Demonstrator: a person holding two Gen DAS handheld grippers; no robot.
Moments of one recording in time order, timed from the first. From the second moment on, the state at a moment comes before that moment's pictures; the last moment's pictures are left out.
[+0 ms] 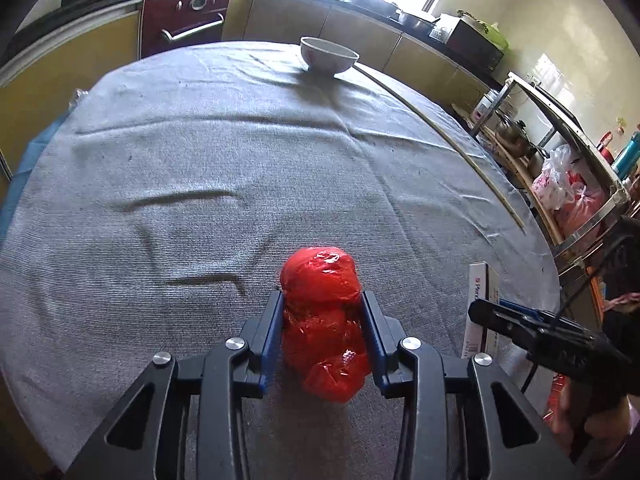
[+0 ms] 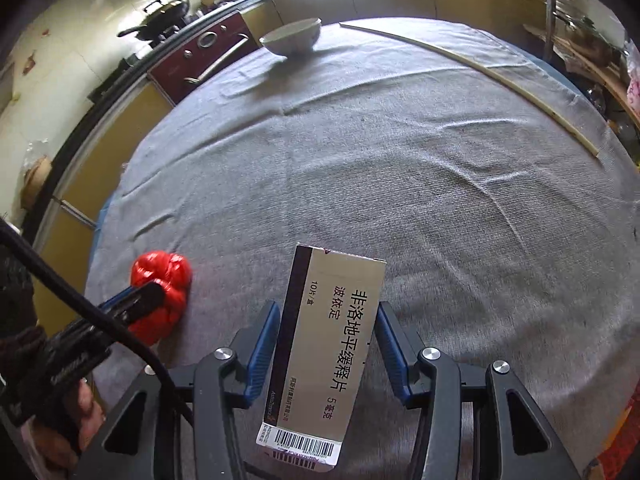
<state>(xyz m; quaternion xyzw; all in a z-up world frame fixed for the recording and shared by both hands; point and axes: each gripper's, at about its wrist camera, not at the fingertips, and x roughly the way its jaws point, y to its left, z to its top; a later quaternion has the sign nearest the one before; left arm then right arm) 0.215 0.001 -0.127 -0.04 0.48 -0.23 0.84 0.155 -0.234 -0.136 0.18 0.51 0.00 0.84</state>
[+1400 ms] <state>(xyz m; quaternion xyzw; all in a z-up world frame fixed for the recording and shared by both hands) 0.132 0.038 -0.092 -0.01 0.42 -0.20 0.89 0.140 -0.201 -0.135 0.15 0.53 -0.07 0.83</state>
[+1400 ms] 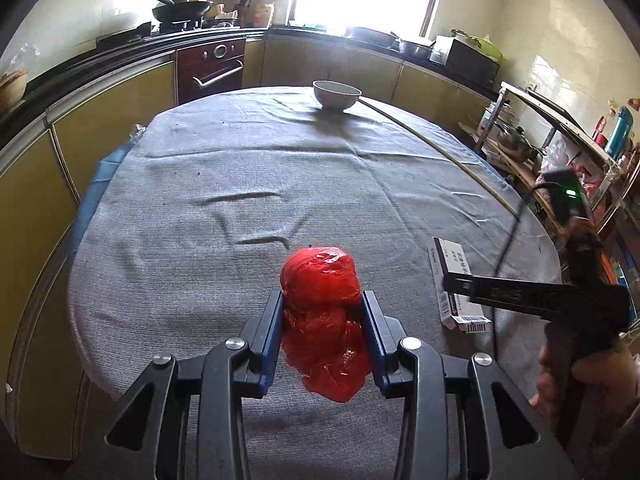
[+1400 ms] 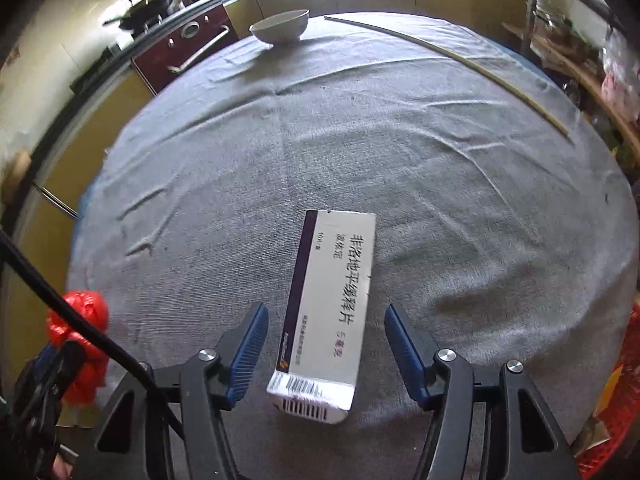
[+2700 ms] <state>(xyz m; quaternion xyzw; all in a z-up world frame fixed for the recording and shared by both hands) 0.082 -0.054 -0.062 0.09 0.39 -0.25 0.88 0.004 -0.310 -0.100 0.22 0.44 -0.08 0.87</state>
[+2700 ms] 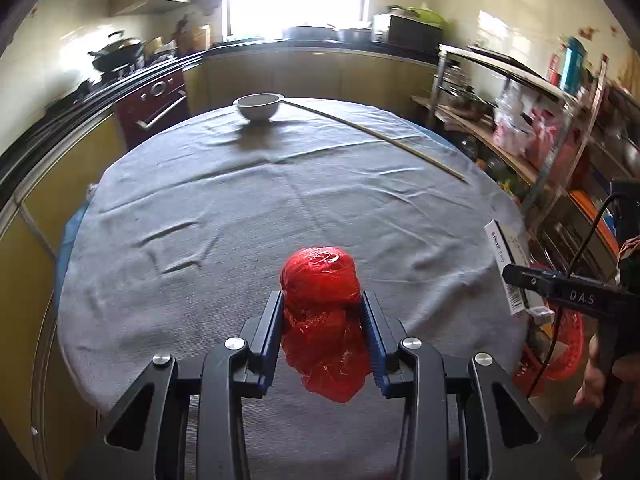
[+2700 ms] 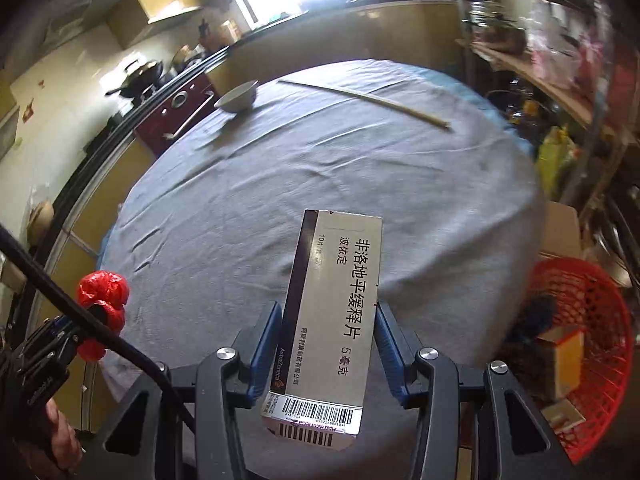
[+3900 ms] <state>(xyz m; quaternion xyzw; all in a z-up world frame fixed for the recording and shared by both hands) -0.008 -0.243 -0.058 0.22 0.35 -0.43 0.80 -0.160 -0.456 -0.102 0.30 0.35 -0.21 0.86</state>
